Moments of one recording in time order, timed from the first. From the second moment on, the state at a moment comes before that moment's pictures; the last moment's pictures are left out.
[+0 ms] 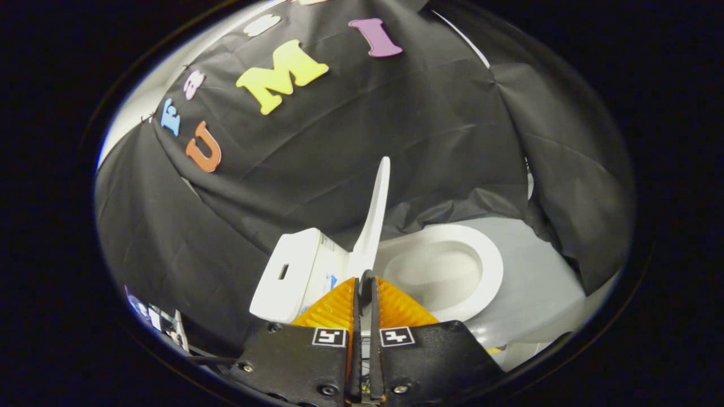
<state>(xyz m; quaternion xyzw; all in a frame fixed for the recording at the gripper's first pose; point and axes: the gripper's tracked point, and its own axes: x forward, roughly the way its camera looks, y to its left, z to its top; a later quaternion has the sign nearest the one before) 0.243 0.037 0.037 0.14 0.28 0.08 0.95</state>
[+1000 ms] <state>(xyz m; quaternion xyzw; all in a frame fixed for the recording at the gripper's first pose) 0.237 0.168 0.071 0.05 0.28 0.13 0.95</state>
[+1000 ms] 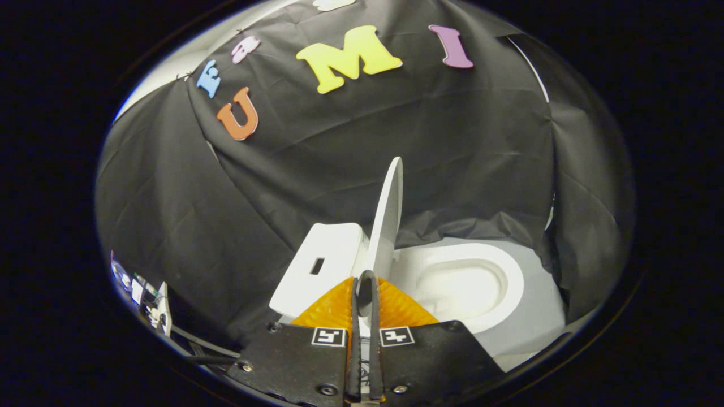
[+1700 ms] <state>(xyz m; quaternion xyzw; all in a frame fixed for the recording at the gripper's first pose) 0.236 0.257 0.066 0.02 0.29 0.17 0.94</state>
